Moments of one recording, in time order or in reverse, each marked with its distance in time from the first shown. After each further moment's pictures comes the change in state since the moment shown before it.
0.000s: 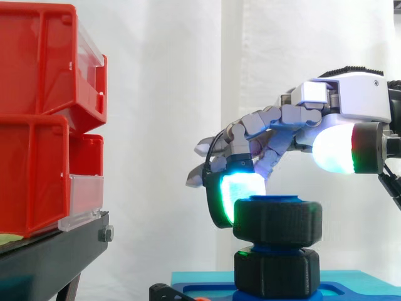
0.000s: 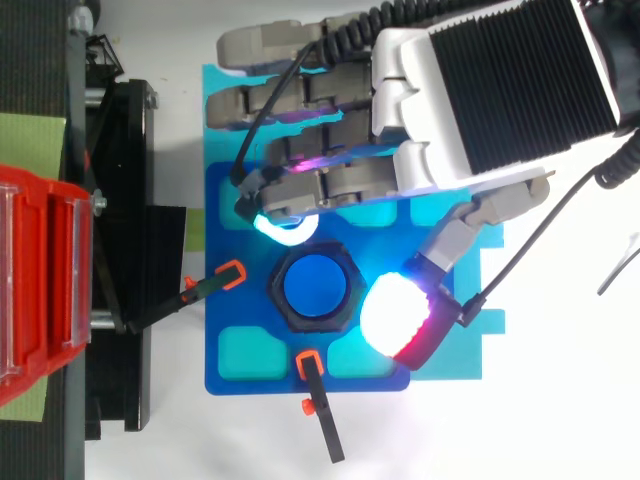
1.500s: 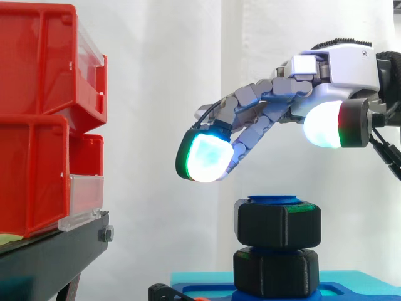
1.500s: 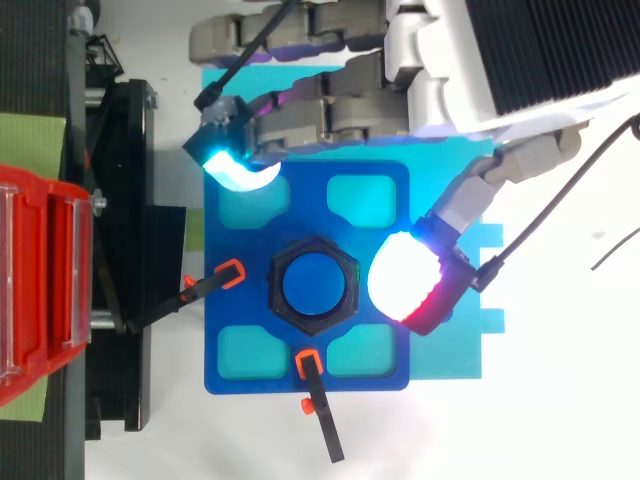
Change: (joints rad) arm -0.022 0.000 0.115 -0.157 -0.006 -0.031
